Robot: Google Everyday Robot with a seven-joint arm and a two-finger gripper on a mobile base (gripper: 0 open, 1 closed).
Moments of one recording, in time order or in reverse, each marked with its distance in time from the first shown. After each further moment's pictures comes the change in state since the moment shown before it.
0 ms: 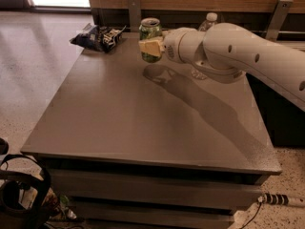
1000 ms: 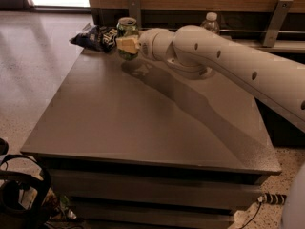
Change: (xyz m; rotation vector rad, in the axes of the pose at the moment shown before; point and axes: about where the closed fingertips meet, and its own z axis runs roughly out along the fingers) arm -0.009 0.039 0.074 -0.068 -0.047 0.080
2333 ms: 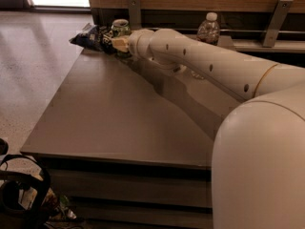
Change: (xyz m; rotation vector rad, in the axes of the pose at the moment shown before) arm 0.020 -0.032 0.081 0.117 0.014 -0.062
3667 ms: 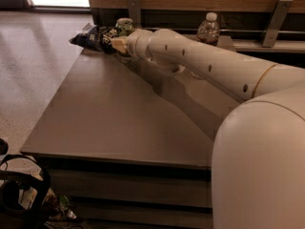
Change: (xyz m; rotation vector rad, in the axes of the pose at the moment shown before) arm 0.000 0.009 0.004 -0.015 -0.001 0.003
